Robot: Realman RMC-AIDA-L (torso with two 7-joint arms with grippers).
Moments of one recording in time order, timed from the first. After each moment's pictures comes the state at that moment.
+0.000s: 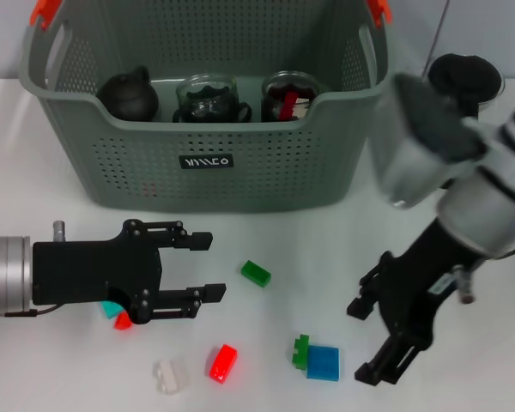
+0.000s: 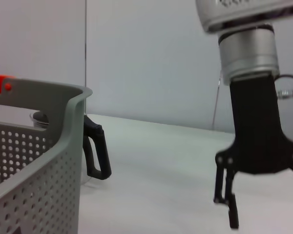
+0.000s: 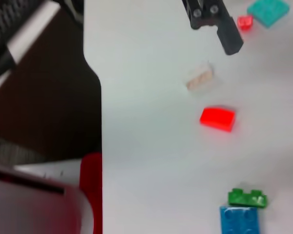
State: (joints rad) left arm -0.45 -2.16 0.56 0.83 2.17 1.78 -1.16; right arm 0.84 2.10 -1.38 -1.10 -2.40 -1.84 2.08
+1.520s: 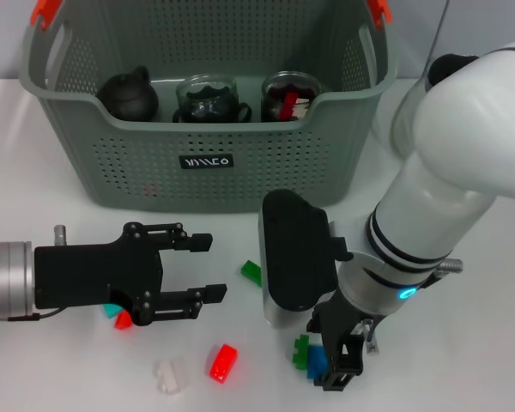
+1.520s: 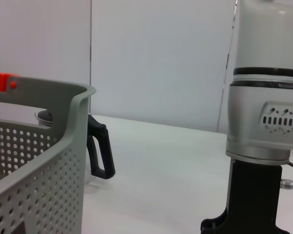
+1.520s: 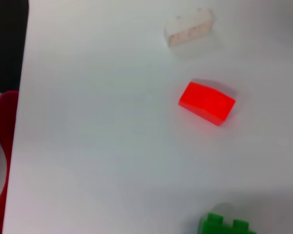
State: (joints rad) left arm -0.44 -2.16 0.56 0.80 2.17 1.76 -1.14; right arm 0.87 2.11 -1.99 -1.04 -2.38 -1.38 2.27
